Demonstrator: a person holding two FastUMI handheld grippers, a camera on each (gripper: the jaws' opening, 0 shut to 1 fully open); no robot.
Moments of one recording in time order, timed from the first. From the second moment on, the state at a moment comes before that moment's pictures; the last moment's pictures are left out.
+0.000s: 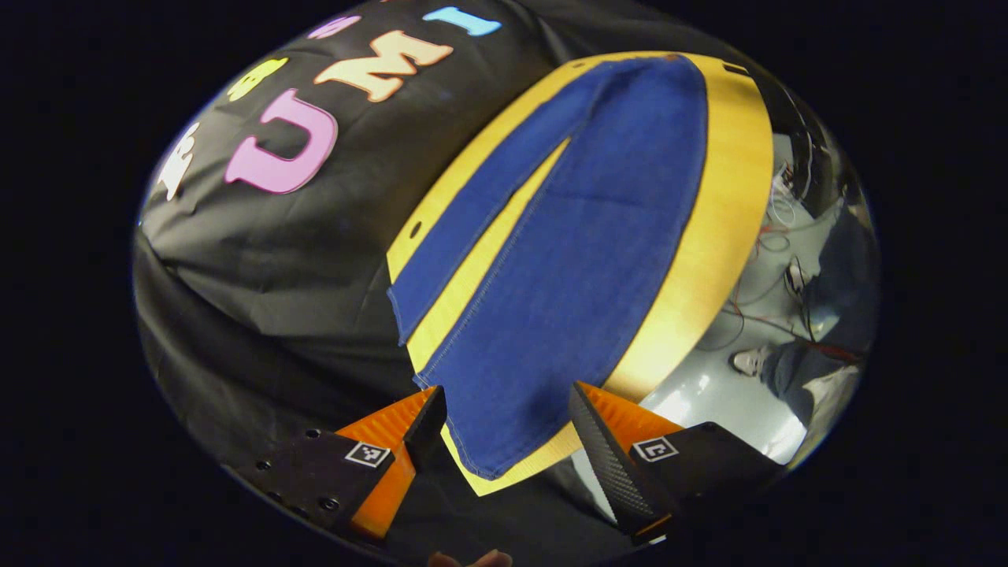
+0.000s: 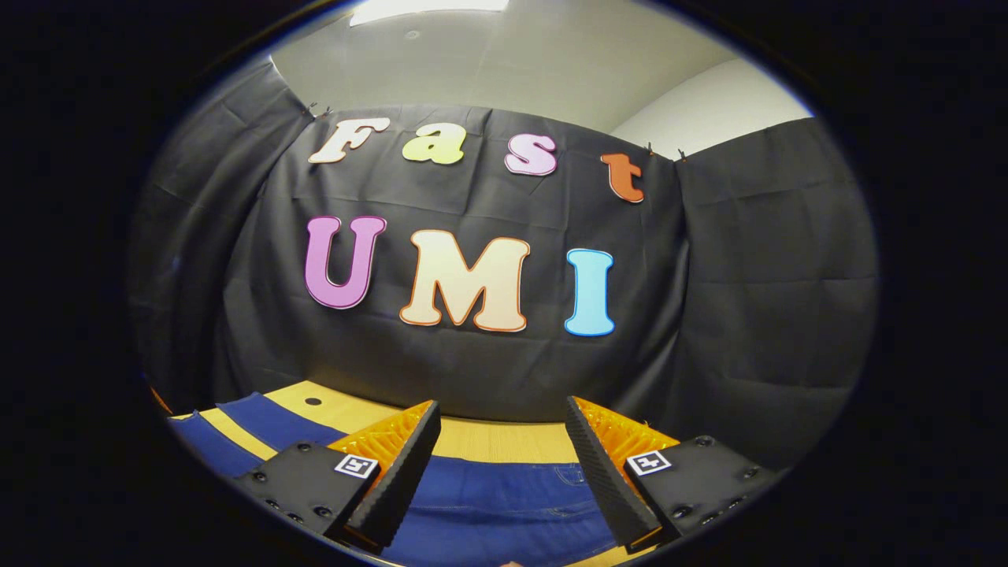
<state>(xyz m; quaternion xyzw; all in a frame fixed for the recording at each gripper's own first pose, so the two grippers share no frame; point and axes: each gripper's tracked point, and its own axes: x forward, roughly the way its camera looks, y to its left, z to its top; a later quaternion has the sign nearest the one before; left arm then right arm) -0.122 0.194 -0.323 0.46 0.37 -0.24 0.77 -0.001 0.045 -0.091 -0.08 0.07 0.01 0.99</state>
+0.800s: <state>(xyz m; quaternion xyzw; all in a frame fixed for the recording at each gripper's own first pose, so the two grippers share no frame) -0.083 0.196 -0.368 0.54 0.37 -0.33 0.69 -0.014 0.034 -0.105 -0.11 0.09 -0.03 0.99</state>
